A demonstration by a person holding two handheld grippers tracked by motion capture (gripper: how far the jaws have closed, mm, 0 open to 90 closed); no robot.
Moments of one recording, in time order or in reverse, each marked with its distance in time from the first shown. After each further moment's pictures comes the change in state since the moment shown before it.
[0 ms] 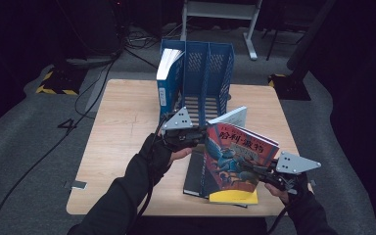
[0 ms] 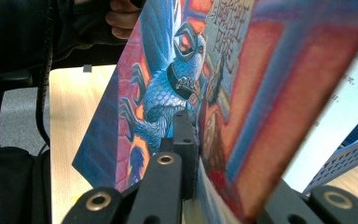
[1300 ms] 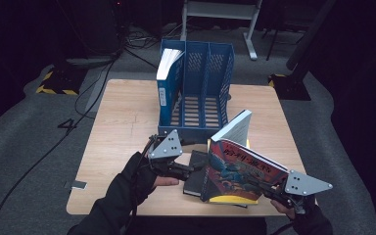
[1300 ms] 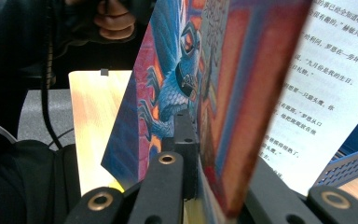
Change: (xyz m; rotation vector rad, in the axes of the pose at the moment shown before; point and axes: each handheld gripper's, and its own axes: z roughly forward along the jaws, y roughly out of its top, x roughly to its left) left arm -0.049 -0.019 -0.038 0.080 -0.029 0.104; right arm 0.032 -0.009 -0.024 -0.054 0.005 -0.051
